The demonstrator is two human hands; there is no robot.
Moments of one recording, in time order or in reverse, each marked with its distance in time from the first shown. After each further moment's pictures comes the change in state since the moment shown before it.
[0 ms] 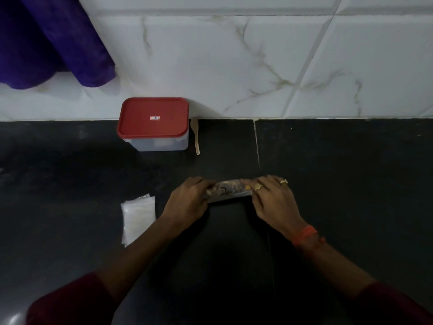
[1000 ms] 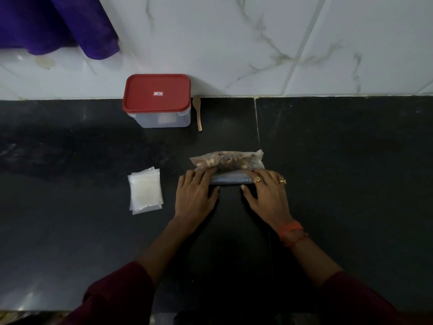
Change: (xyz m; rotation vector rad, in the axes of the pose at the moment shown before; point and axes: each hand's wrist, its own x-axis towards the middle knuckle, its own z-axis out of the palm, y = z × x) left_hand -0.056 0.024 0.047 0.302 0.221 -0.085; right_hand -0.054 -0.032 0.019 0.025 -0.037 0.225
